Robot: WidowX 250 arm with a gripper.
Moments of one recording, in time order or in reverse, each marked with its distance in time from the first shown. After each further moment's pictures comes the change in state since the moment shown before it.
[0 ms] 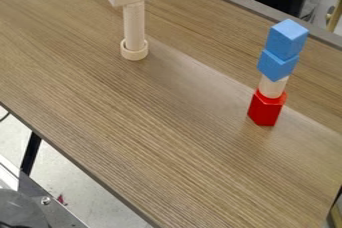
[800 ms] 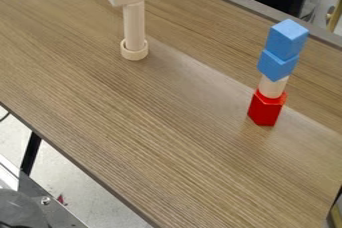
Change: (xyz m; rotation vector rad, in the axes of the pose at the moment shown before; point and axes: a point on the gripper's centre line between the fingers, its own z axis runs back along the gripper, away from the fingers) arm 0.026 0.011 0.001 0.039 -0.186 0.027
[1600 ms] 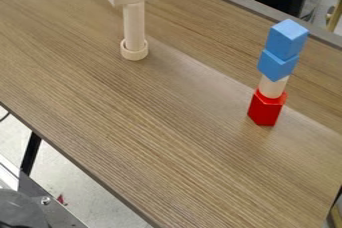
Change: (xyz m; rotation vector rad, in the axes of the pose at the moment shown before) arm 0.009 0.003 -0.023 0.019 -0.028 0.057
